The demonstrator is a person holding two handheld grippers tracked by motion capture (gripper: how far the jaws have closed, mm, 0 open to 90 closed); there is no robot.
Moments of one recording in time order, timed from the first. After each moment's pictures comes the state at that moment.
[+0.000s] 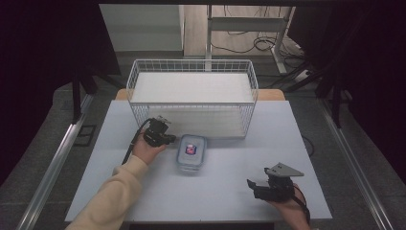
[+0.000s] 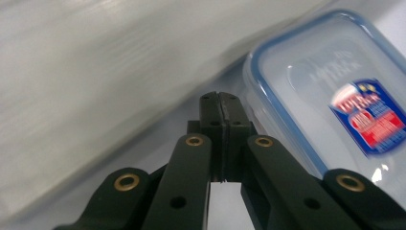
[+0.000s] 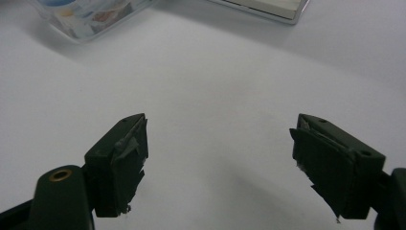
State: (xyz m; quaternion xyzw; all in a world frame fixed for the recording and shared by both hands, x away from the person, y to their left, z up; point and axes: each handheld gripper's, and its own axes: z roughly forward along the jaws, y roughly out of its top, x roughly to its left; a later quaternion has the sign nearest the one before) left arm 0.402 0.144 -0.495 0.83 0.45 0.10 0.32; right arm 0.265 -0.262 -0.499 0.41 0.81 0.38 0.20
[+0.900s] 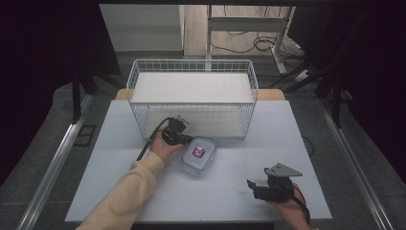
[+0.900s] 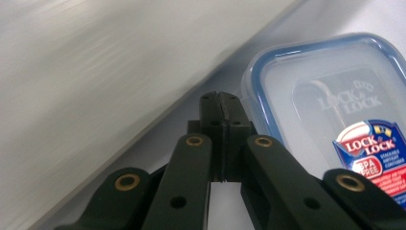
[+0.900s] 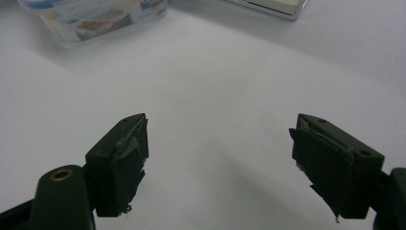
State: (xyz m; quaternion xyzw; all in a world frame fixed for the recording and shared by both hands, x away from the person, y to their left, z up) left arm 0.421 0.090 -0.506 0.85 0.40 0.05 0.34; right arm 0.266 -0.262 -0.502 0.41 0.81 0.37 0.20
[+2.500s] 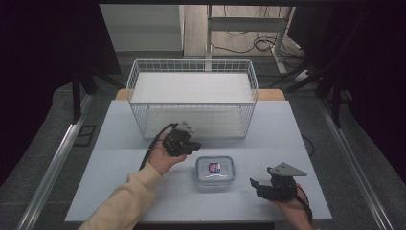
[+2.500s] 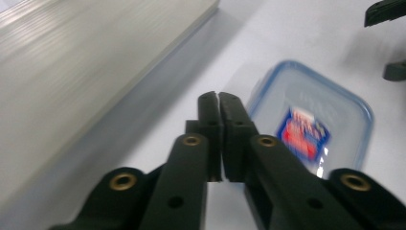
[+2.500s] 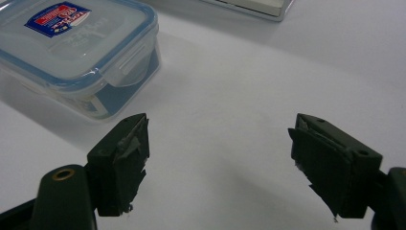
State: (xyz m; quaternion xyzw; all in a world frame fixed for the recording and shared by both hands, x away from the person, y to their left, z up) left arm 0.344 0.093 -0.454 0.84 0.35 0.07 0.40; right arm 0.267 -0.269 -0.499 0.42 0.80 0.37 0.21
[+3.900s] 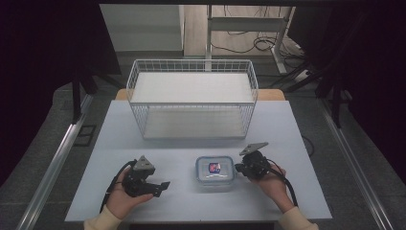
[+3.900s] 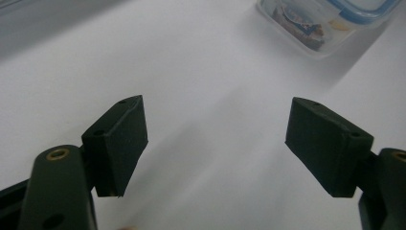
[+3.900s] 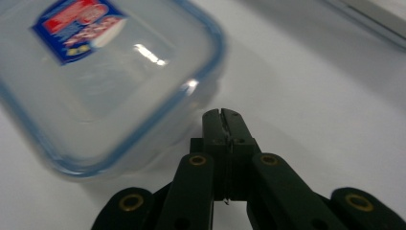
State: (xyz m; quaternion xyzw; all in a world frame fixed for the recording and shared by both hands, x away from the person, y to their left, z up) left arm 0.251 0.171 -0.507 0.83 0.43 0.09 0.35; right arm 0.332 -0.203 -0.497 0.32 0.90 0.28 0.11
